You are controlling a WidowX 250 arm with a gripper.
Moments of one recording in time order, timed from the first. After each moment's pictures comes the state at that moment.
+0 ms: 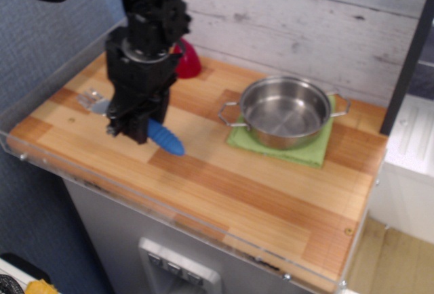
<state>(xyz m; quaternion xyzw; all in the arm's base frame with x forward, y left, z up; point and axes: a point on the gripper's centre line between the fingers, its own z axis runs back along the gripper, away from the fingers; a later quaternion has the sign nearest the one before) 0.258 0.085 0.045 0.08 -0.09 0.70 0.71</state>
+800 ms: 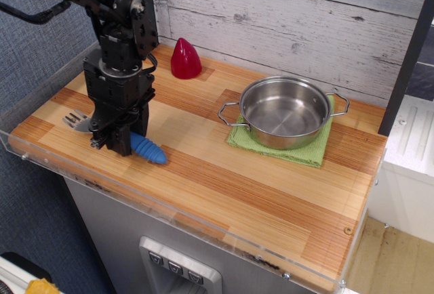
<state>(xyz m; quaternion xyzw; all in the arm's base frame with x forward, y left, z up) 0.256 0.112 0.015 0.06 -0.06 0.72 0.69</state>
